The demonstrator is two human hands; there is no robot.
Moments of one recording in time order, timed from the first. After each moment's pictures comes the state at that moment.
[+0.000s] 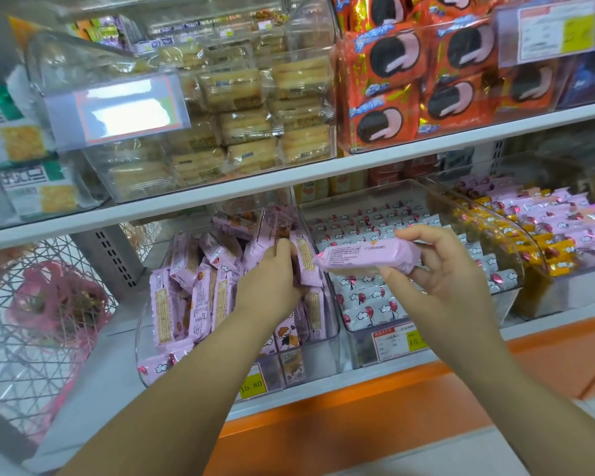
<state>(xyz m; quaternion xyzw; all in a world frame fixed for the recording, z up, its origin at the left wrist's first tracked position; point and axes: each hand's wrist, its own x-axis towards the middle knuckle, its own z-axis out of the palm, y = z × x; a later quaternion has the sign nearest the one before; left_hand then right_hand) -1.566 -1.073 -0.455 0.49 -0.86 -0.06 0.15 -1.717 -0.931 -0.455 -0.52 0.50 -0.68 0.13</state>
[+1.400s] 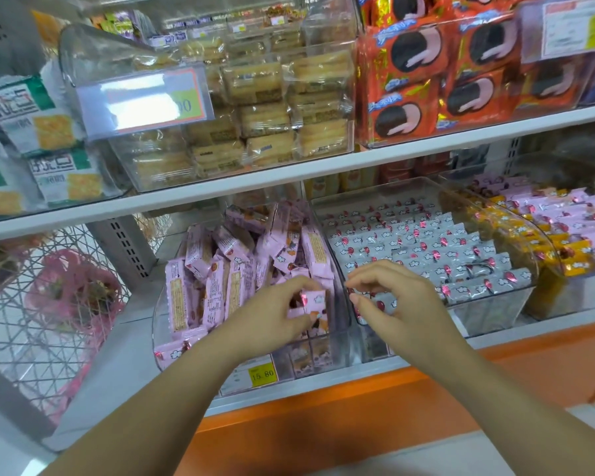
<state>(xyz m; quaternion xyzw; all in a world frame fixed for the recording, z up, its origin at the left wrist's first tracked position) -1.519 -1.045 -0.458 0.38 -0.88 -0.26 0.09 -1.701 -0.950 -0.480 -0.66 0.53 -0.52 0.07</state>
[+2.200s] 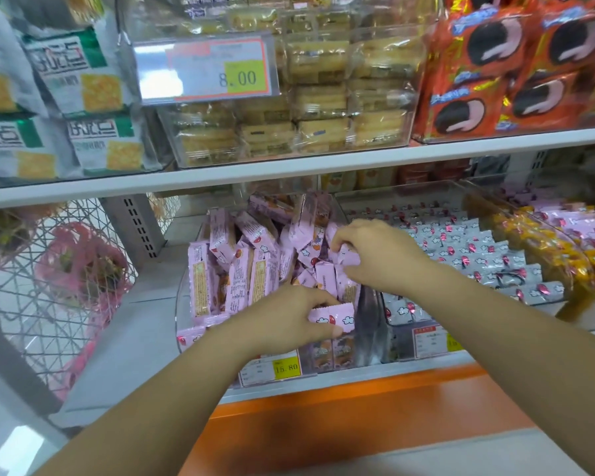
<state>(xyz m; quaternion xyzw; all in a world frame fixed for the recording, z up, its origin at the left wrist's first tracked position) -1.505 -1.048 -0.453 0.35 -0.90 -0.25 0.02 -1.680 -1.030 -0.427 -0.71 0.69 -0.13 -0.04</state>
